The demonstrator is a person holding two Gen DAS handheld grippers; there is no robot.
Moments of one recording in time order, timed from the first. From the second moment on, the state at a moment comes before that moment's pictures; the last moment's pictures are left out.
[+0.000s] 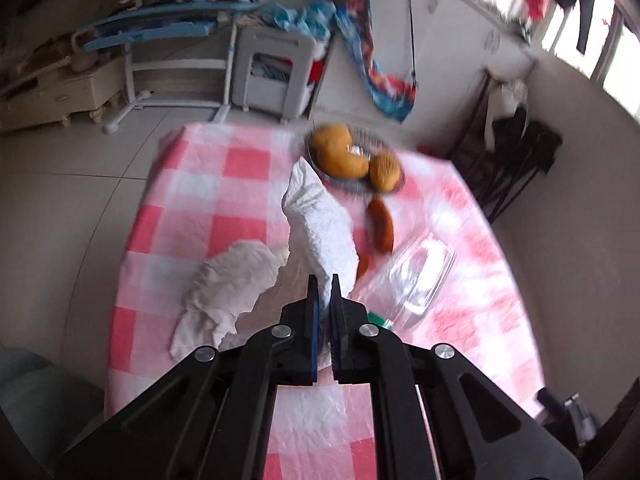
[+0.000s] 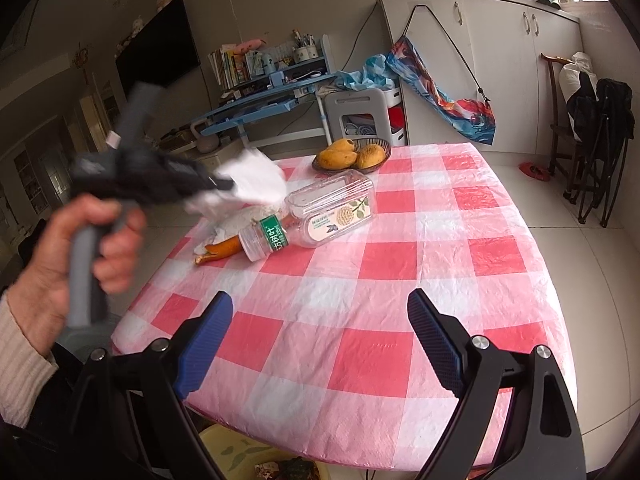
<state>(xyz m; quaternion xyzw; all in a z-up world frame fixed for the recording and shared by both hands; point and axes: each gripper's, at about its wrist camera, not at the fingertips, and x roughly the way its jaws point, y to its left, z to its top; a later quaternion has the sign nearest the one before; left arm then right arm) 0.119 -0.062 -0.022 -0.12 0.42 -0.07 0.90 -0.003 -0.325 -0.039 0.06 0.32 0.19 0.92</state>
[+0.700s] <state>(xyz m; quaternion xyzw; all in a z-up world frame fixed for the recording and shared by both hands) 0.098 -0.016 0.019 -0.17 0.36 -0.04 0.92 0.120 -0.243 -0.058 0.14 0.40 0.15 0.89</state>
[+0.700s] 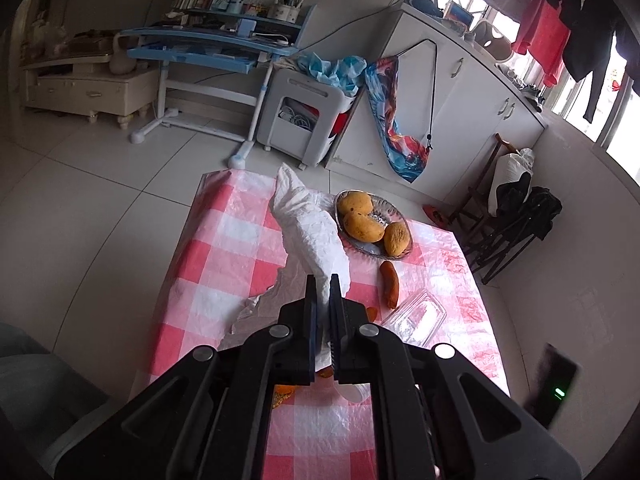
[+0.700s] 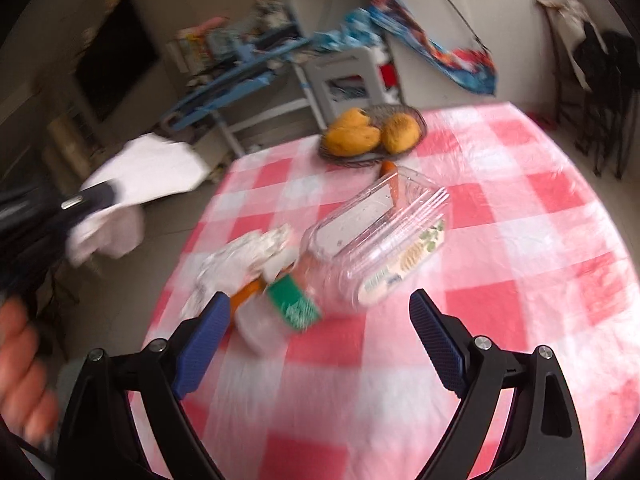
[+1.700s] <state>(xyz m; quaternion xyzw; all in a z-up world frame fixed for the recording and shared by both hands) 0.092 -0.027 0.019 -0.15 0.37 -0.05 0.92 0.090 -0.305 -0.051 0.09 0.43 0.12 0.89</state>
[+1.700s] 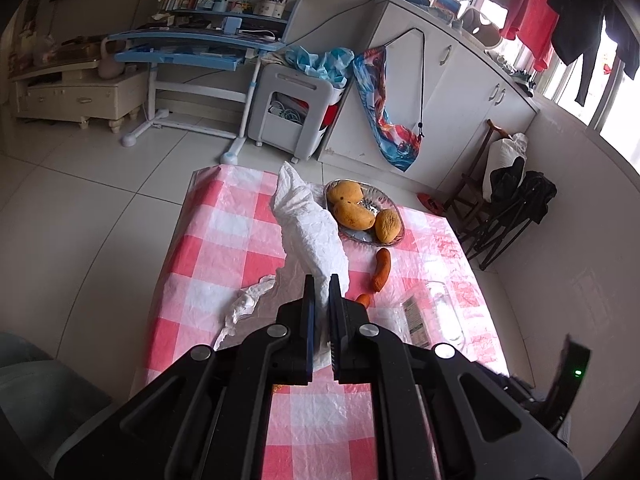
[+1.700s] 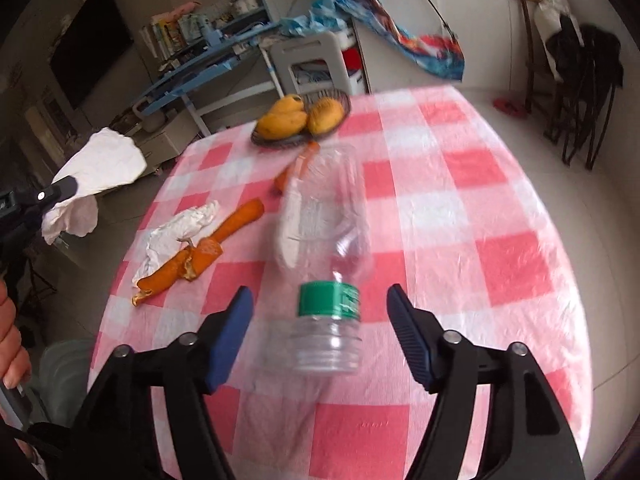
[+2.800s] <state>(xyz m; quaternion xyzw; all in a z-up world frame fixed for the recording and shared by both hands) 0.095 -0.017 0.023 -0.14 0.36 -0.02 0.92 0.142 -0.200 -0.089 0.08 0.45 0.24 0.86</state>
